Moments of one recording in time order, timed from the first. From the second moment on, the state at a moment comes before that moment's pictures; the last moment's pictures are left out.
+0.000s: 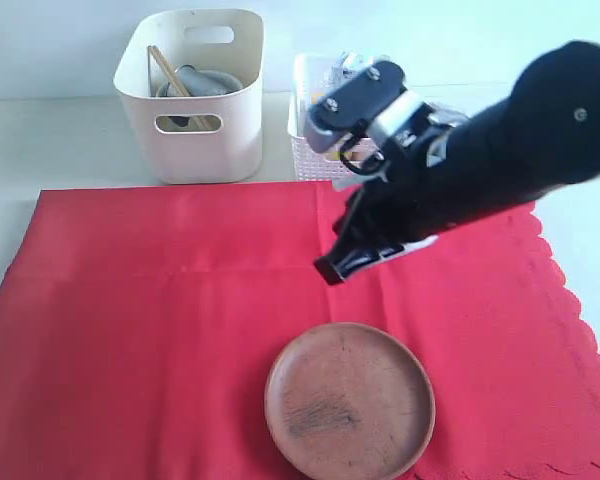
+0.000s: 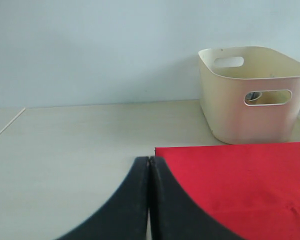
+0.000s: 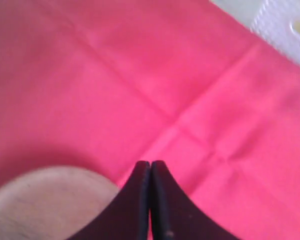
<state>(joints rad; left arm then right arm) 0.00 0.01 0.00 0.02 0.19 0.05 0.63 1.53 -0.83 0.32 0.35 -0.42</state>
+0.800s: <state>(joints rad) 0.00 0.01 0.00 0.02 0.19 0.05 0.57 1.67 -0.68 0.34 0.36 -0.27</state>
